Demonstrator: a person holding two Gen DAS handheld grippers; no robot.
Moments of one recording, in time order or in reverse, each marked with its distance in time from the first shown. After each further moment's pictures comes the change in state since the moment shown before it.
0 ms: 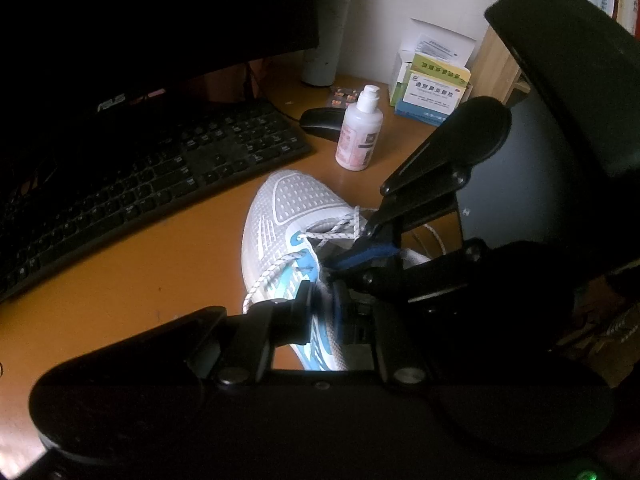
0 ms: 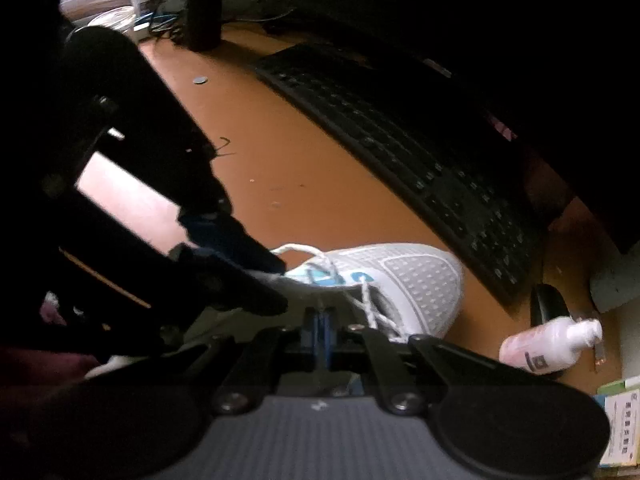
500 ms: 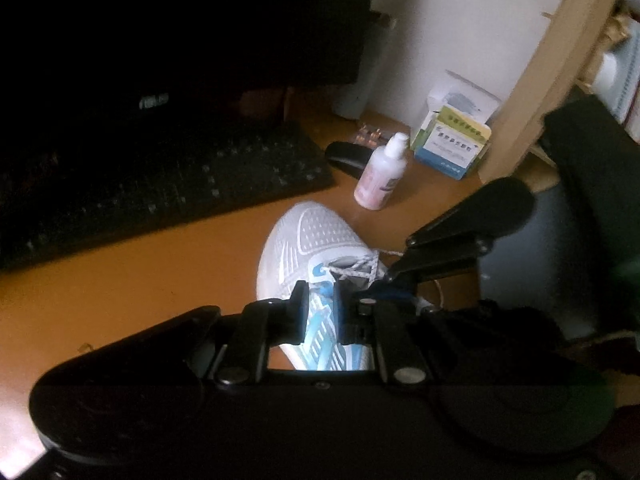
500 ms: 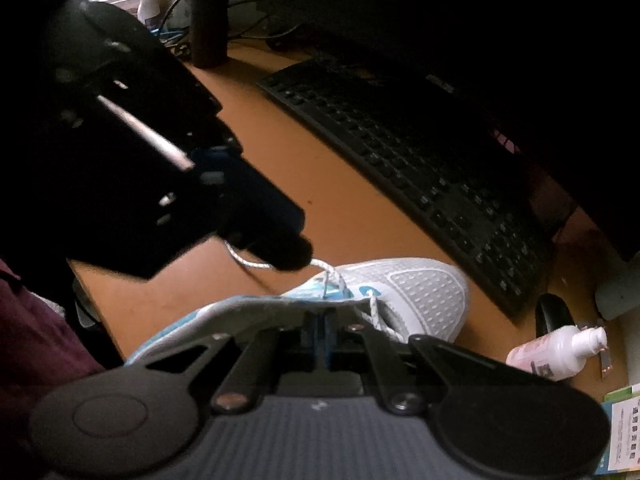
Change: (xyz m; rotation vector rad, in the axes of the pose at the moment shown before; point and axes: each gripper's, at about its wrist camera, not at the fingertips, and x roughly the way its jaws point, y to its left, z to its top) left arm -0.006 0.027 0.006 -0.203 -0.056 -0.031; right arm -0.004 -0.002 0.001 0.023 -0.038 0.014
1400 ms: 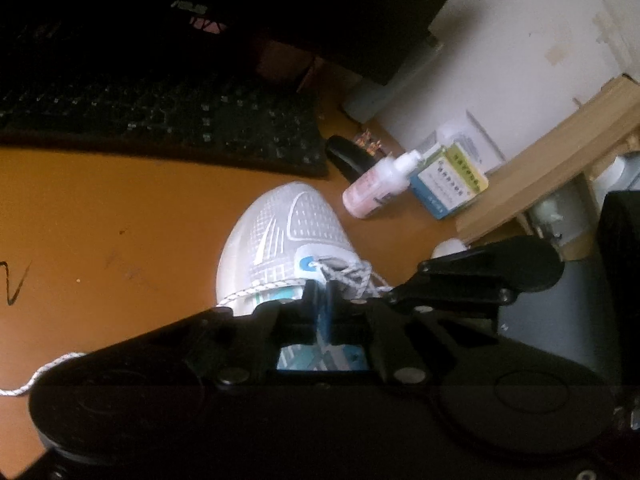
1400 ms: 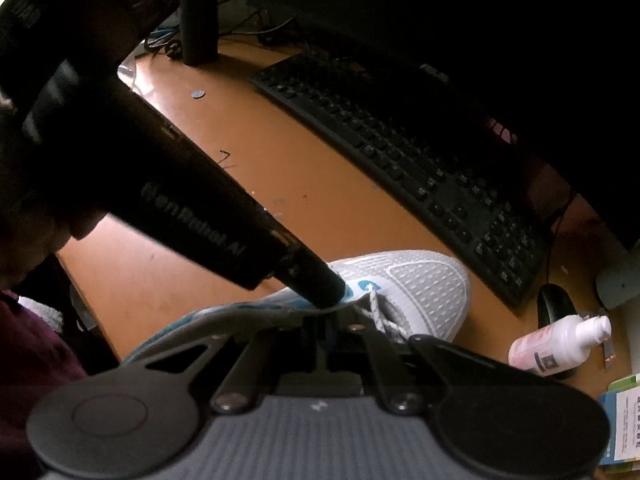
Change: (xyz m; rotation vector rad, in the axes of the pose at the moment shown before) left arm 0.020 0.036 -0.007 -0.293 -0.035 -0.150; right arm 0.006 -0.001 -0.001 0.028 0.006 -0.011
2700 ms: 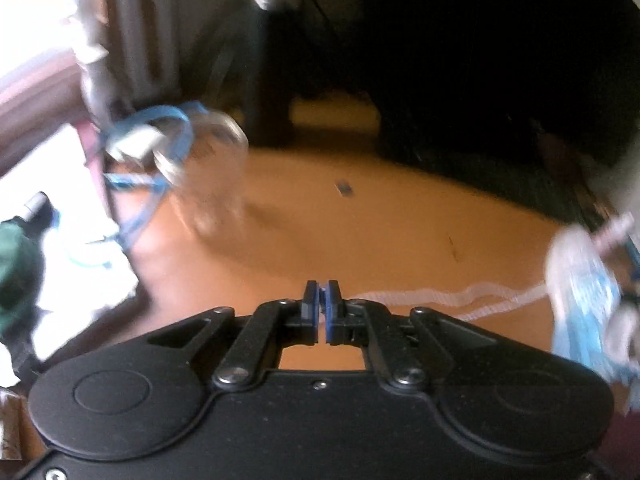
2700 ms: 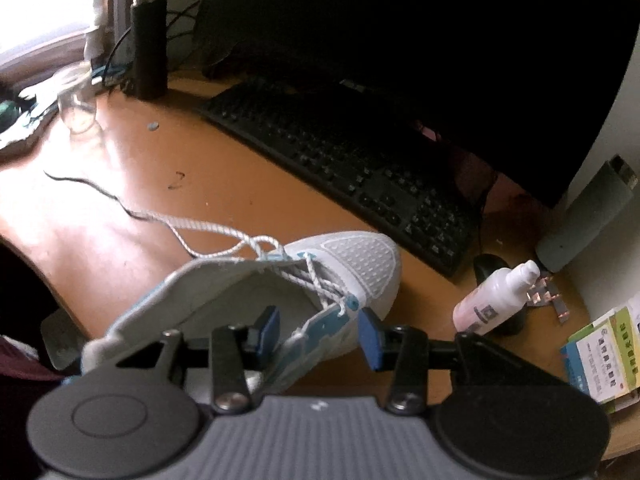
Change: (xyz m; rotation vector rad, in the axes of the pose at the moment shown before) left arm -0.227 0.103 -0.089 -0.166 -0.114 0.680; right arm -0.045 -0.008 -0.036 0.130 -0.104 -0.134
